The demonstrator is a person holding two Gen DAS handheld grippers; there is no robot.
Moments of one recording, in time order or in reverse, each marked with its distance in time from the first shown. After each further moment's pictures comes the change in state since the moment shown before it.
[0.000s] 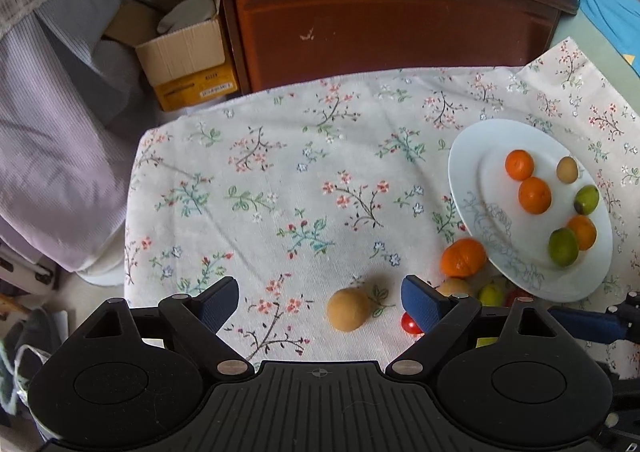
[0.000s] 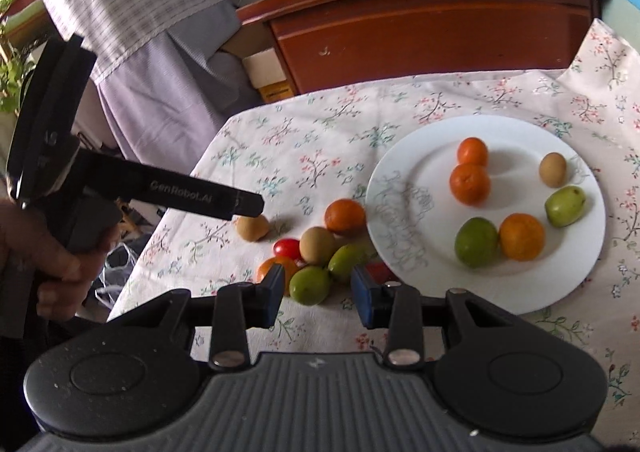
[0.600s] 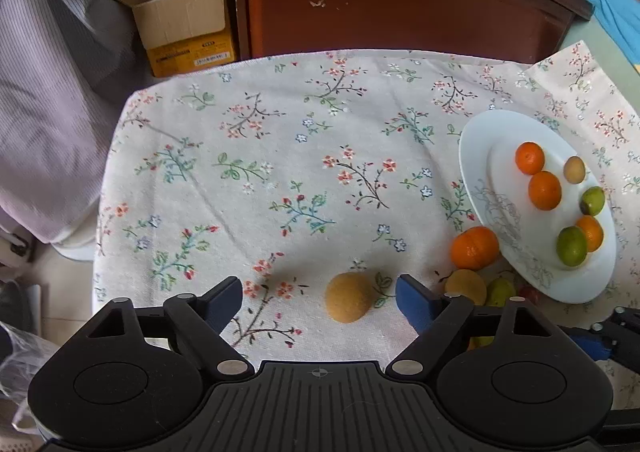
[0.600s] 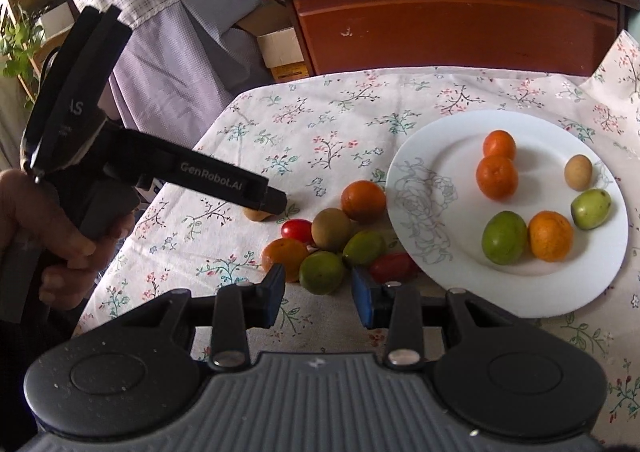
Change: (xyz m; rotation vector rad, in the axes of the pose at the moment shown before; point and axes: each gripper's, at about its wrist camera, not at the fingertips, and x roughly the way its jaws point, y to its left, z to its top) left arm 0.023 0.012 -0.010 -0.071 0.028 -0.064; right arm 0.019 0.012 -0.008 -0.087 0.021 -0.017
